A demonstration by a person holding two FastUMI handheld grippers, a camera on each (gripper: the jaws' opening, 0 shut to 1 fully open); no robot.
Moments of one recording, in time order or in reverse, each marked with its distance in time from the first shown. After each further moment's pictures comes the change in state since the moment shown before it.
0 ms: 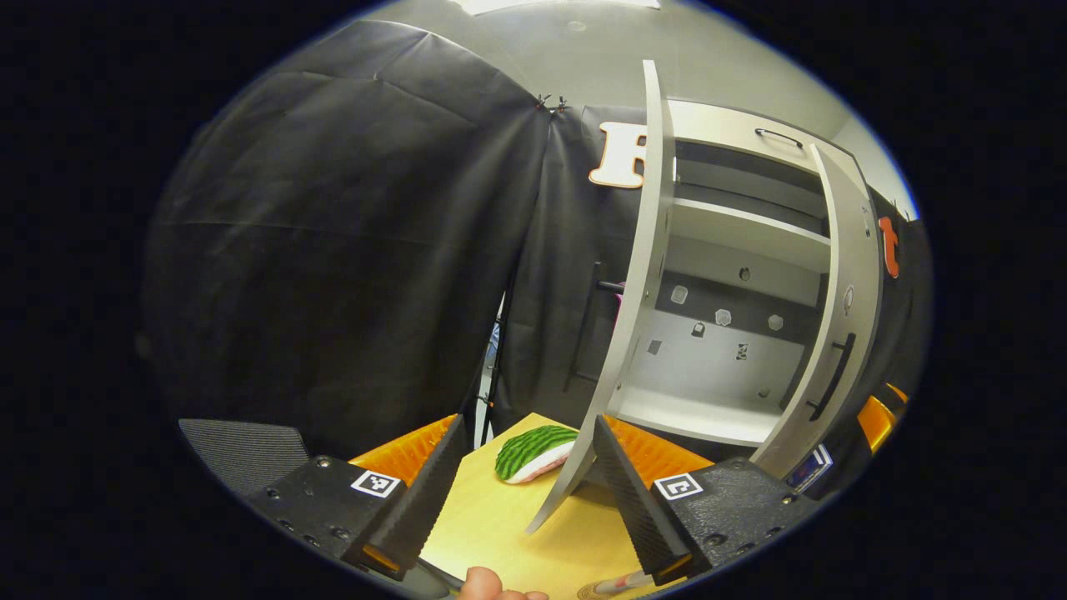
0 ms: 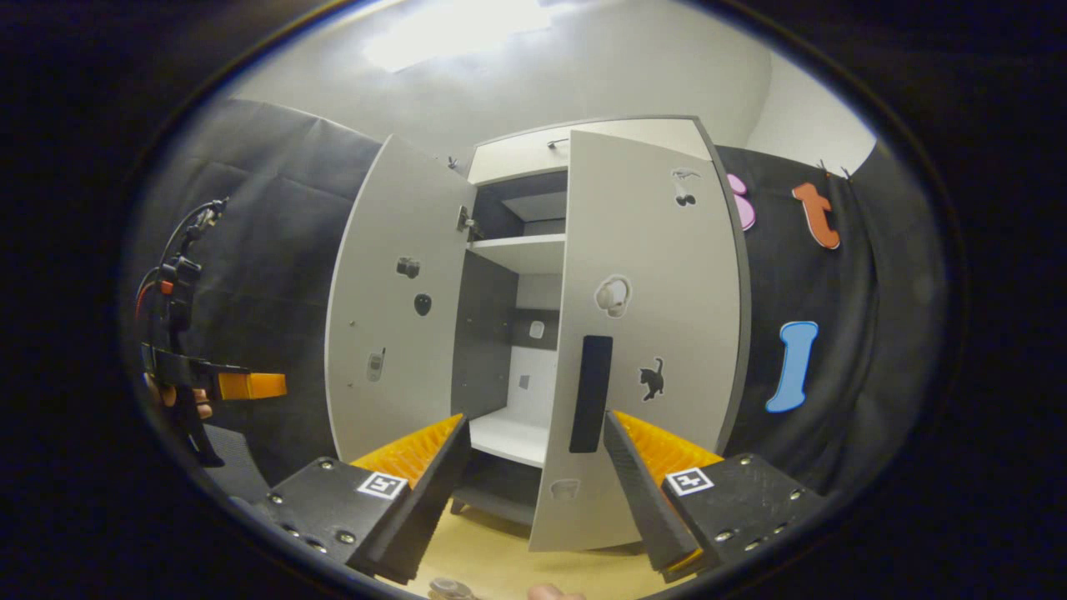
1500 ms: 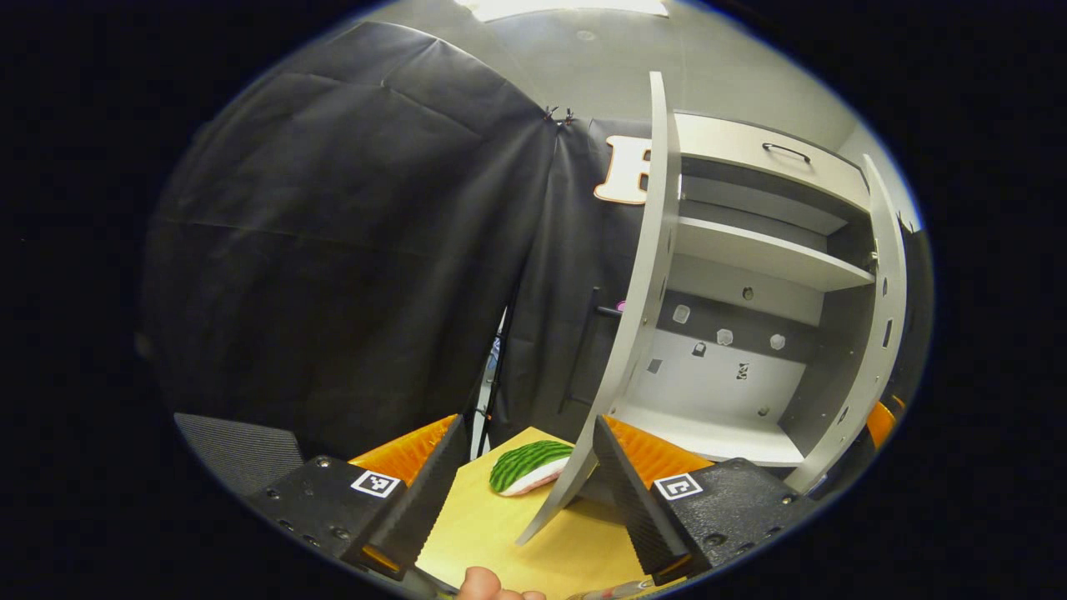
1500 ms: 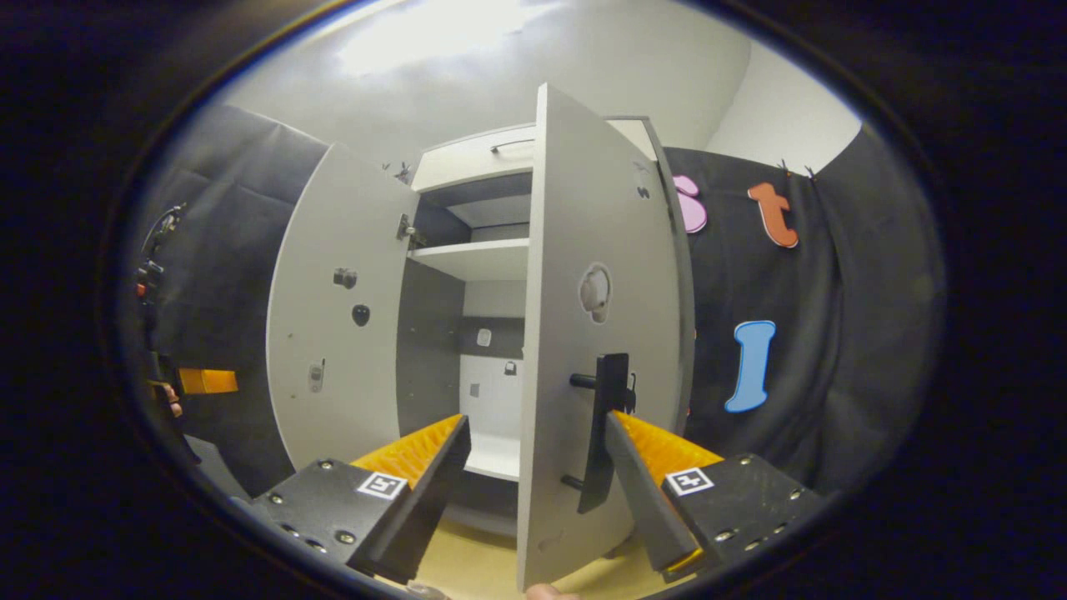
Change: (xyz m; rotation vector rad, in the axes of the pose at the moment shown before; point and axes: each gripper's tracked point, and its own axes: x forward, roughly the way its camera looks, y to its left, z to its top) left arm 0.000 0.003 0.012 -0.038 -0.065 0.029; right arm 0.011 -0.056 0.010 0.026 -0.027 -0.139
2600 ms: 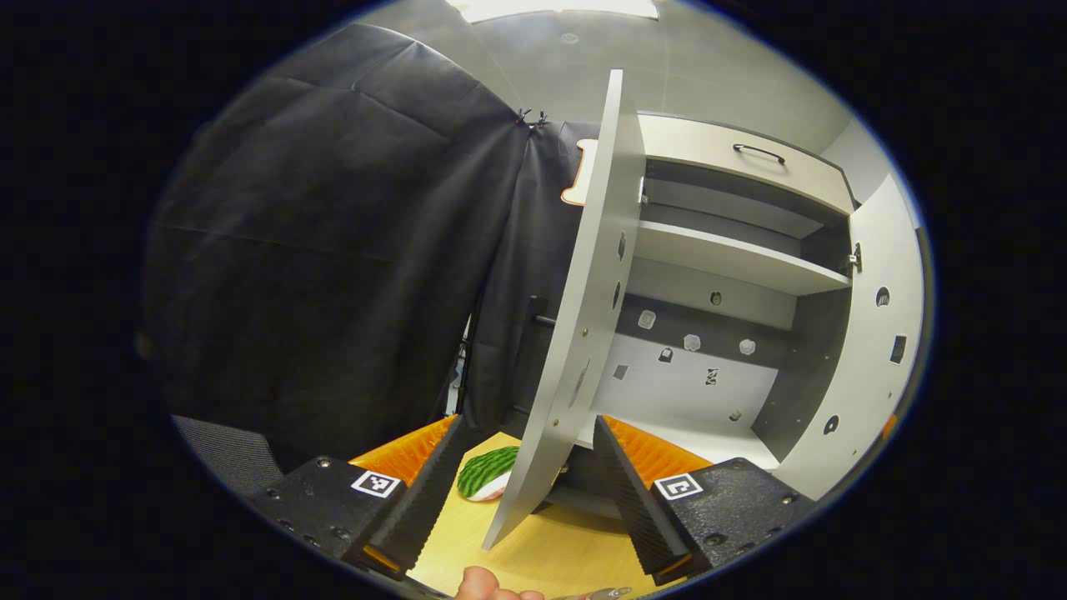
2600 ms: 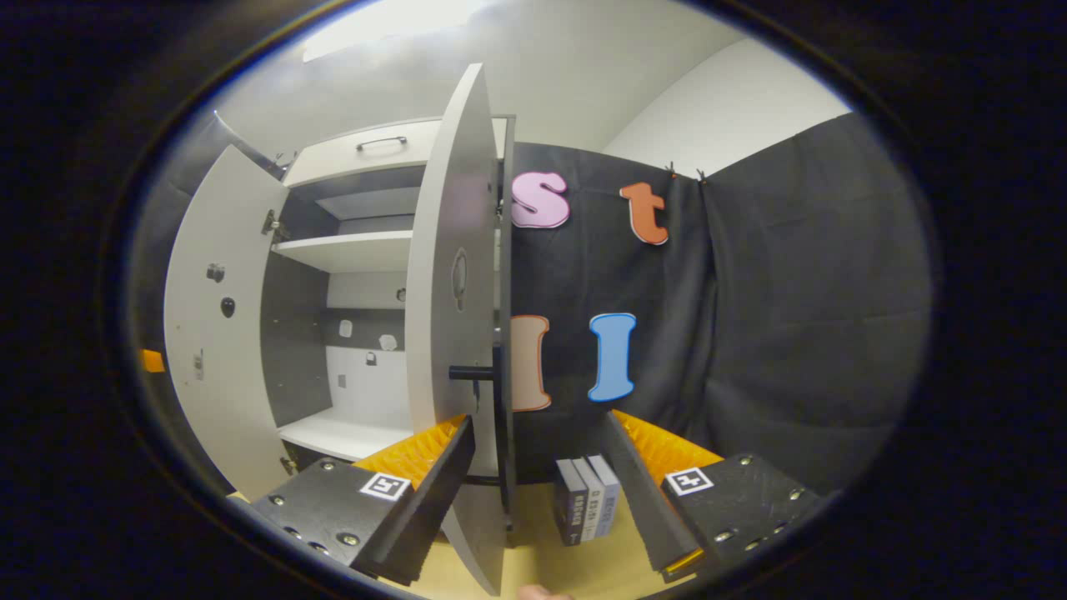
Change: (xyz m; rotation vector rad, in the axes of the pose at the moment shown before) left arm 0.005 -0.050 0.011 -0.007 -0.016 -0.105; right arm -0.052 -0.145 0.001 -0.015 0.026 -0.397
